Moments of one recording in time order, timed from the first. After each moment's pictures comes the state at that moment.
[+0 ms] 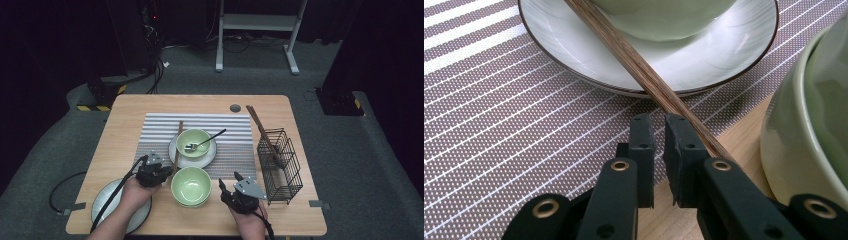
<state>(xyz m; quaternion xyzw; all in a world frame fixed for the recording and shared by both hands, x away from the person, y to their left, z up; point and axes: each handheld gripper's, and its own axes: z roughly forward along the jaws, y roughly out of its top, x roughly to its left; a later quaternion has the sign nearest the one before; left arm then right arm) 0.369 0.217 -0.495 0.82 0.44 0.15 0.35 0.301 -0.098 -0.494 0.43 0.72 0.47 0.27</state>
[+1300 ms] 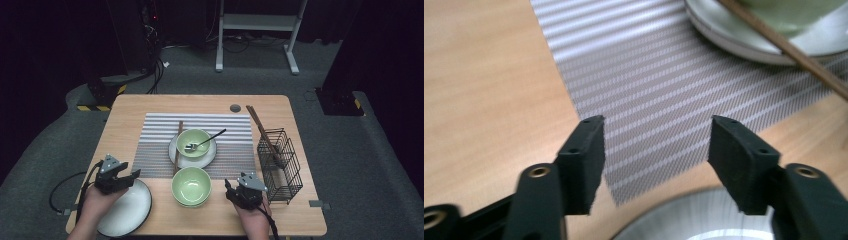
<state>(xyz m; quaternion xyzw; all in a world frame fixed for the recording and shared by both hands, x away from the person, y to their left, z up) 0.332 0.325 -0.486 0.76 0.49 0.23 0.35 0.322 -0.111 -0.513 0.47 0.74 0.40 0.26</state>
